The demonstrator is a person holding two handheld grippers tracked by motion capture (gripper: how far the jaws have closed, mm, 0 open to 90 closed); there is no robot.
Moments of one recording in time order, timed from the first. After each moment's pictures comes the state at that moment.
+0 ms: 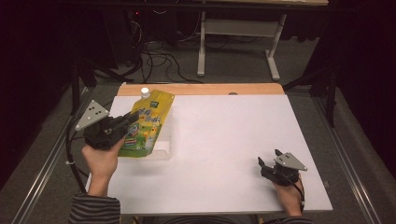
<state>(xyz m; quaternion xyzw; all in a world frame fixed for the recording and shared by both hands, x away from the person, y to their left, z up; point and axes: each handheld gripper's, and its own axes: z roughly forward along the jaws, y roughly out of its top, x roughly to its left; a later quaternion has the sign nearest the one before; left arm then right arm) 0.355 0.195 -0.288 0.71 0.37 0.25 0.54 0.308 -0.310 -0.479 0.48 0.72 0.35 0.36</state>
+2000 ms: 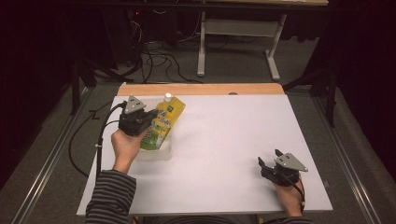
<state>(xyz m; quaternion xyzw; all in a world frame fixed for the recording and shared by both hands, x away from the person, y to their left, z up) 0.429 0.153 -0.345 0.78 0.38 0.23 0.44 0.306 -0.310 -0.479 0.48 0.71 0.36 0.37</state>
